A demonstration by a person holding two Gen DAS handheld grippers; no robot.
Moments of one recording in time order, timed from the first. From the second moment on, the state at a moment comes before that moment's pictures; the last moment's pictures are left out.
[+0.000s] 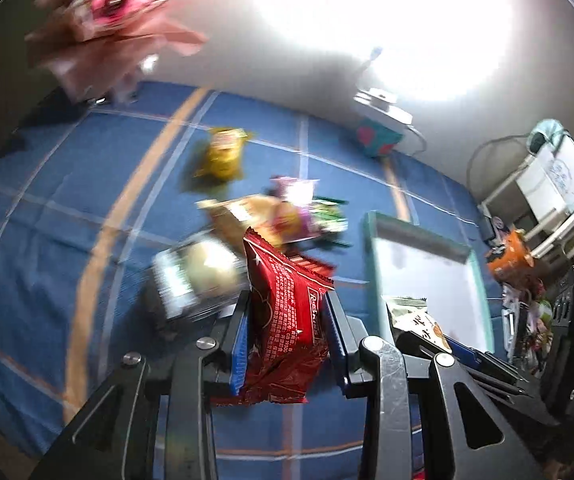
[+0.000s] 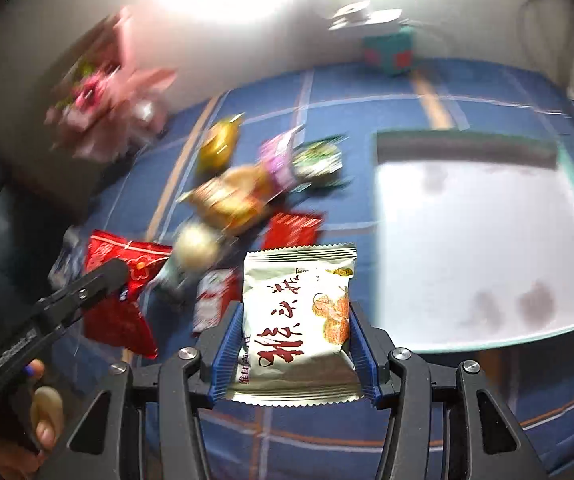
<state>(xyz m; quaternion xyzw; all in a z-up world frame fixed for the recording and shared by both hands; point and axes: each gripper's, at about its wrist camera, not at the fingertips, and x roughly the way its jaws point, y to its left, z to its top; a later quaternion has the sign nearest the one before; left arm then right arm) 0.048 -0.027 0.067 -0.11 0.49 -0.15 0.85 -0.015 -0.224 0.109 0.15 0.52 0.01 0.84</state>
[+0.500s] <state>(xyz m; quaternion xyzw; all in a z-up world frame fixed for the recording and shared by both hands) 0.095 -0.158 0.054 -0.12 0.50 -0.23 0.83 0.013 -0.328 0.089 0.20 0.49 -0.15 0.83</state>
